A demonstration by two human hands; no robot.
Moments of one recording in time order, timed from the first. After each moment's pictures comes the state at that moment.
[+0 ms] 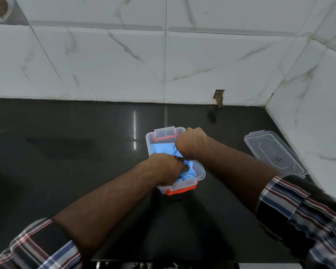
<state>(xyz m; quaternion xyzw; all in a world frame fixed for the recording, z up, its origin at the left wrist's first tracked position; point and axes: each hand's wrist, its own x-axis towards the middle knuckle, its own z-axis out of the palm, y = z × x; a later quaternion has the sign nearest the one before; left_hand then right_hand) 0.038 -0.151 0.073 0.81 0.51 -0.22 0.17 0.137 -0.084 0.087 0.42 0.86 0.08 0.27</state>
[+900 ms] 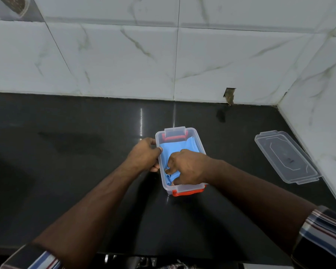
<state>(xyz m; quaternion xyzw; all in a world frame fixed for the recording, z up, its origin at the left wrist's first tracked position) -0.037 -0.154 0.052 0.47 0.73 0.27 0.42 0.131 -0.132 0.066 0.31 0.92 -0.14 0.17</state>
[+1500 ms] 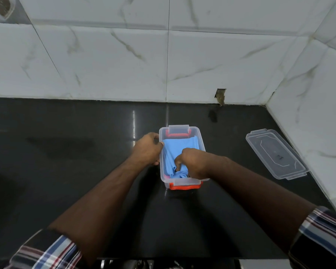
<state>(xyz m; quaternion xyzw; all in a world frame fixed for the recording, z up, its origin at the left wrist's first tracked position) -0.018 -0.133 0.055 0.51 0.73 0.27 0.37 0.152 -0.127 0.073 0.42 0.87 -0.18 0.19</state>
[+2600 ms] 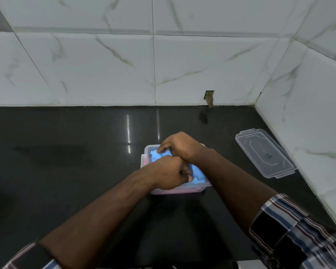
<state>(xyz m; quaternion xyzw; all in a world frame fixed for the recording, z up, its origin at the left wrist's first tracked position) 0.044 -0.158 0.071 0.80 0.50 0.03 0.34 0.158 -0.086 0.072 0.41 0.88 -0.23 -0.06</state>
